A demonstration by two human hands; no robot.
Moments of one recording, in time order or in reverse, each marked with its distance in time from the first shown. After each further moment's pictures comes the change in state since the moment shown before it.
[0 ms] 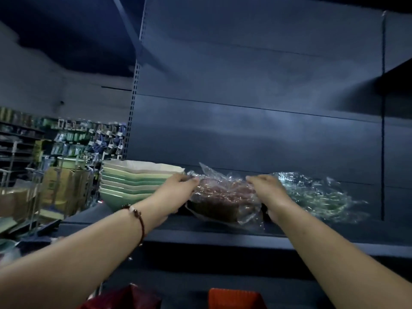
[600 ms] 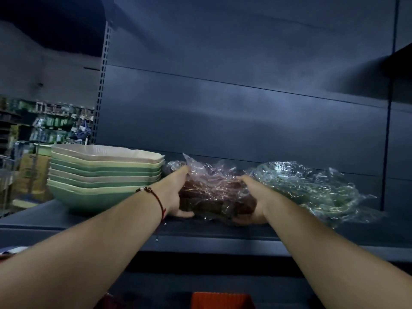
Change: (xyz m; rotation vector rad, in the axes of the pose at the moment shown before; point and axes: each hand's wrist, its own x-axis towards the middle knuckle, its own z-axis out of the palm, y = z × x) left_hand 0.115 -0.018 0.075 -0.615 -0.137 -0.564; right_hand 0.097 0.052 0.011 0.272 -0.227 0.585
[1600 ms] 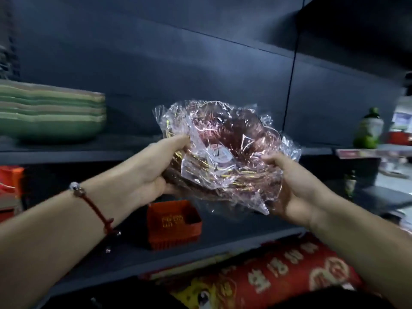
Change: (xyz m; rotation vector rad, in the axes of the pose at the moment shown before) left_hand -0.228 -0.128 0.036 0.129 -0.468 0.230; right_hand -0.275 0.160 -0.127 0.227 0.072 -0.270
